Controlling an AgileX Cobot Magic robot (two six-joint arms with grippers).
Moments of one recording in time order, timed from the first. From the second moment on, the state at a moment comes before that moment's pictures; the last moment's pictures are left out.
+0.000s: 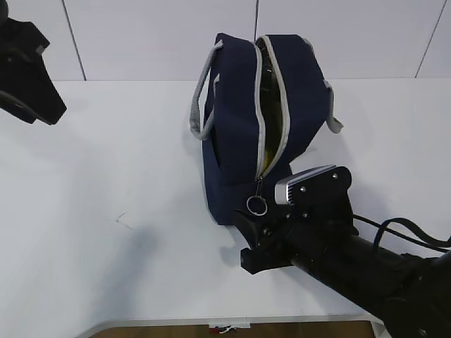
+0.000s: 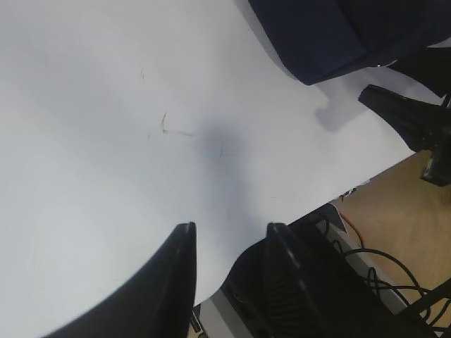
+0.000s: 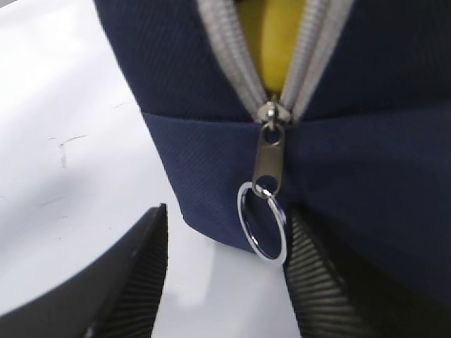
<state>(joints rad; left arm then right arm) -0.36 1.45 -1.40 -0.26 1.24 0.08 0.64 1.90 -0.49 0.08 -0.97 0.12</state>
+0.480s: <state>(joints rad) -0.36 1.45 -1.40 -0.28 1.24 0.08 0.64 1.90 -0.49 0.09 -0.97 0.12</state>
